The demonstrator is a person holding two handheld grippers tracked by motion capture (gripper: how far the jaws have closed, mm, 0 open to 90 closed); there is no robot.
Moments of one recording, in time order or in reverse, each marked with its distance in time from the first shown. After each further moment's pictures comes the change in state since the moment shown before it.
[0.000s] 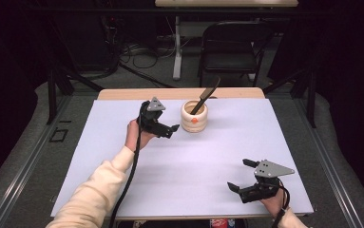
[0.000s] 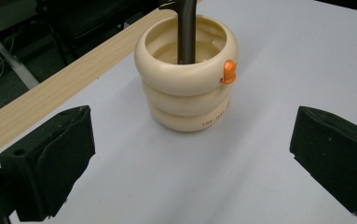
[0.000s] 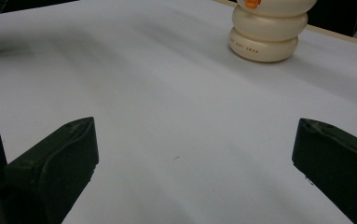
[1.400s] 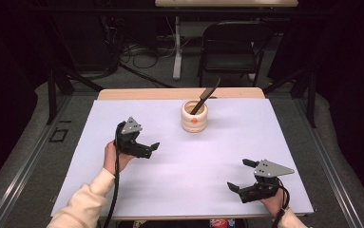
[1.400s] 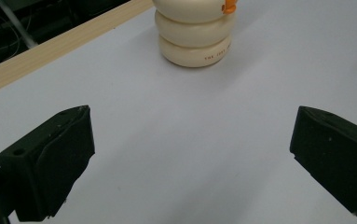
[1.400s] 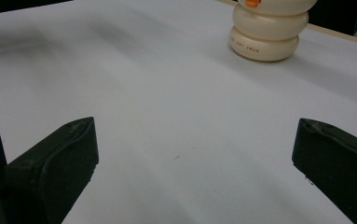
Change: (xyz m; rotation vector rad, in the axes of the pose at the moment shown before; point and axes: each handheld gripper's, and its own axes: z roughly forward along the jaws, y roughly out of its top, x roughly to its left) left arm -0.010 -0.067 -0.056 -0.007 0.040 -0.059; right arm 0.000 0.000 0.000 0.007 -0.001 0.002
